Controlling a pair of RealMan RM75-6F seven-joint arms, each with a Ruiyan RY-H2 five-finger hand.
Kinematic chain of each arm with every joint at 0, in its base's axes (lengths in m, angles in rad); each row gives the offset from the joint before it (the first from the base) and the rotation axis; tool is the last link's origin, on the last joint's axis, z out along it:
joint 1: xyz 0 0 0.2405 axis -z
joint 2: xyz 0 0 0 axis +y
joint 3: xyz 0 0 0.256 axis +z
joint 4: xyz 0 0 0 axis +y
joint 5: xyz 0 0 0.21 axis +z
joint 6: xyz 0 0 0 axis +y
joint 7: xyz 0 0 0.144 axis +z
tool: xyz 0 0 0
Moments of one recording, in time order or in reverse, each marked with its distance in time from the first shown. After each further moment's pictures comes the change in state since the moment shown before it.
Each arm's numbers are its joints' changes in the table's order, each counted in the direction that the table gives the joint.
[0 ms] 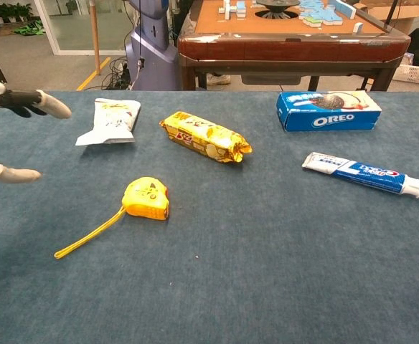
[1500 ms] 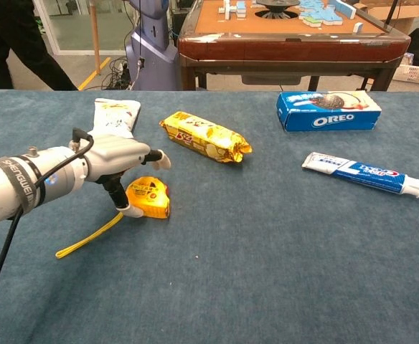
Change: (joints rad) left arm 0.447 -0.378 0.007 0.355 -0.548 -0.200 0.425; right arm 0.057 0.045 -0.028 0.024 0.027 0.028 0.068
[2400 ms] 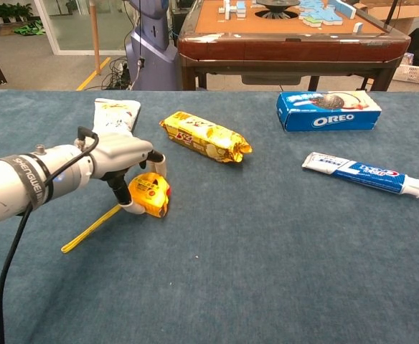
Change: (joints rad) left arm 0.035 -0.020 0.018 0.055 0.007 0.001 -0.073; right arm 0.016 0.007 -0.003 0.004 0.007 0.009 0.012
